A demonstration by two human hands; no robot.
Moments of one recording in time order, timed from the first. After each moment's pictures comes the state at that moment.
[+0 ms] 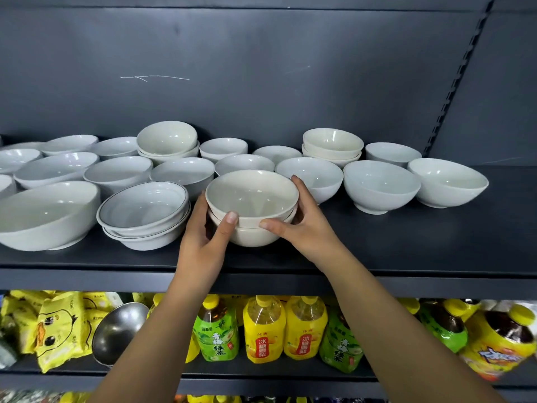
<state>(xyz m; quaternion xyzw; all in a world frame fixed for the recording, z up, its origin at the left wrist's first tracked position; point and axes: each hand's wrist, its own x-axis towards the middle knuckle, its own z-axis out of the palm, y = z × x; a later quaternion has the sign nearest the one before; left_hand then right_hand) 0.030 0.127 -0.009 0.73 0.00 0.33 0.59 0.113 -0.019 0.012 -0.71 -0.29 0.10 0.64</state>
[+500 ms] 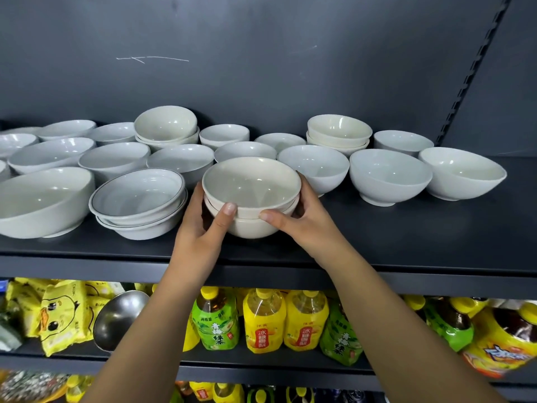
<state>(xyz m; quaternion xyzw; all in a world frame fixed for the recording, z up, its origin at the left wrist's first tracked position) 0.027 0.125 -0.005 0.74 0.01 0.31 0.60 0.114 -0.018 0.006 -0.69 -0.30 0.11 0.65</state>
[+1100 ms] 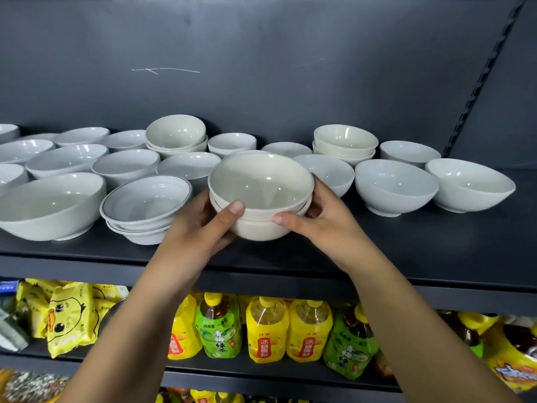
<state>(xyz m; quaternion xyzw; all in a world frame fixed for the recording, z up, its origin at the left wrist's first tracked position) 0.010 0.122 0.027 0.67 0.04 0.22 0.71 0.111 -0.032 0.030 -0.68 -0.34 0.10 0.65</state>
